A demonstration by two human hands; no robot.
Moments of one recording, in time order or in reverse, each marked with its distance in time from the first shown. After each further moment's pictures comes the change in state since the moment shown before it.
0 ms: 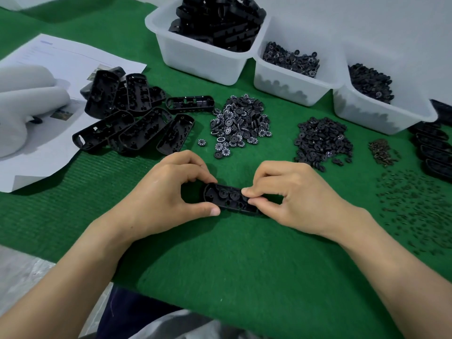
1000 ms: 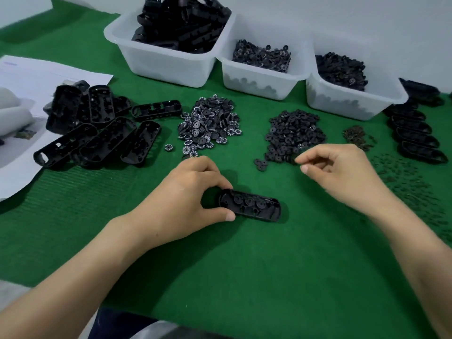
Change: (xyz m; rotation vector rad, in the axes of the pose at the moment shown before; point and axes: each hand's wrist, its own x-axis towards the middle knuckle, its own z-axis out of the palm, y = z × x) left_hand 0.027 0.043 0.034 0.206 -0.124 0.060; right_hand -0.058 0.067 -0.038 0.169 0.235 0.646
